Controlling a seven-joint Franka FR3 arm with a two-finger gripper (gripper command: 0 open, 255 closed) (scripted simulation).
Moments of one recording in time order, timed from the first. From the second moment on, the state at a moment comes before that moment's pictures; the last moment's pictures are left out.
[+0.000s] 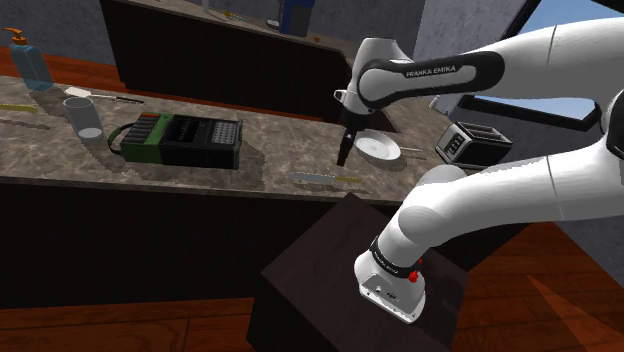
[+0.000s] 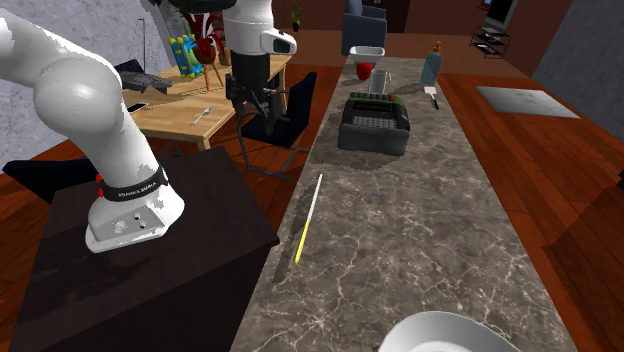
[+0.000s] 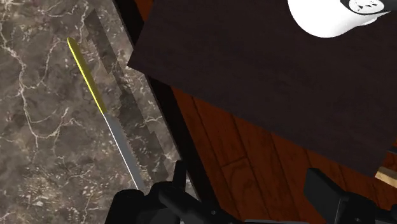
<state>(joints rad) -0.02 -0.72 -0.32 -2.80 -0.21 2.00 -0.52</state>
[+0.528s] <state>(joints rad) 0.00 -0.44 -0.52 -2.83 -0.30 2.36 -0.82</state>
